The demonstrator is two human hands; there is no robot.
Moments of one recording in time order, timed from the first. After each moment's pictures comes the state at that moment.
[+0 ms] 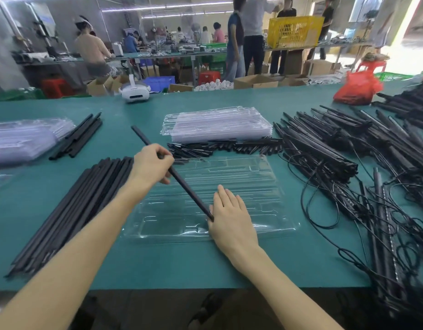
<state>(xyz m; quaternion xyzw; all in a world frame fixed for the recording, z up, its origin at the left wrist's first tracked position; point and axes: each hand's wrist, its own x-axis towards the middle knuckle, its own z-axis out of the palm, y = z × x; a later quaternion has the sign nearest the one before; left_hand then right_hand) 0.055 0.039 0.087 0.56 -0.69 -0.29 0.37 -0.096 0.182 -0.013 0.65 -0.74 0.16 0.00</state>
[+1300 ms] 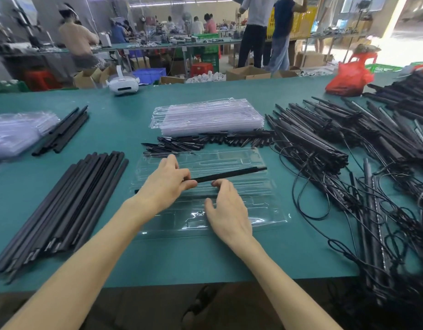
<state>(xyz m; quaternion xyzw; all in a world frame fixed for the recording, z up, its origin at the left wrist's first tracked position) 0.031 0.068 0.043 0.40 -0.90 -0.04 0.14 -0.104 0.186 -0.002 0.54 -0.75 0.37 -0.12</state>
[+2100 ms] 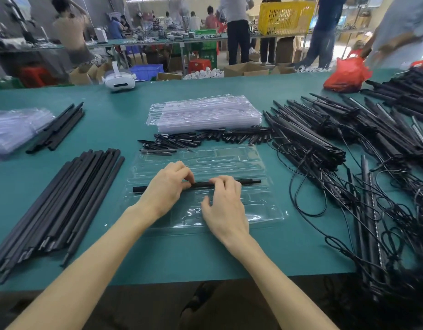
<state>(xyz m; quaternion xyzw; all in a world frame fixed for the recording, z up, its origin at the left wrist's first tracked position) 0.028 0.070 0.023 0.31 -0.92 -0.06 0.23 -0.103 0.186 -0.003 0.55 -0.75 0.35 -0.05</state>
